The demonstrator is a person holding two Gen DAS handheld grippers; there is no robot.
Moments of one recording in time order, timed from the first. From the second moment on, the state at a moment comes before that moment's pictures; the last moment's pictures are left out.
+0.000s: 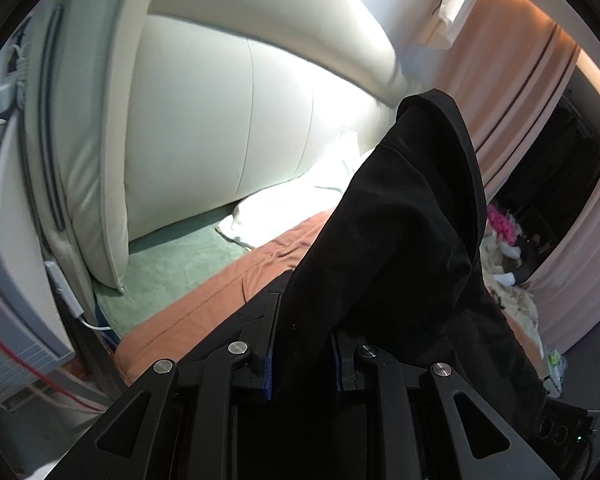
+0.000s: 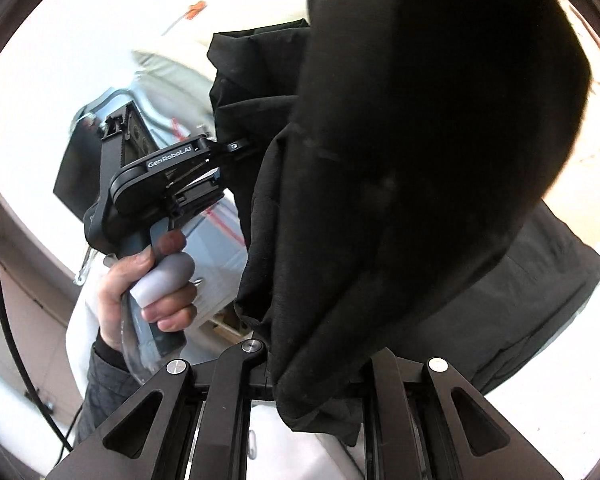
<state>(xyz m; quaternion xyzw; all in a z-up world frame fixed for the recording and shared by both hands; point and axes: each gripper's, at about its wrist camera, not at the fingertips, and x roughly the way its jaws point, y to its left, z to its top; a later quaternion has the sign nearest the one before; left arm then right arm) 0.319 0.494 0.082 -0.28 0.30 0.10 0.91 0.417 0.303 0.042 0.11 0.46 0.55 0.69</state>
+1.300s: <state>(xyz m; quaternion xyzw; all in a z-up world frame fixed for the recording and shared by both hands) 0.288 0.448 -0.058 -0.26 0.38 0.20 0.86 0.533 0.244 -0.117 0.12 0.53 0.41 0.73</state>
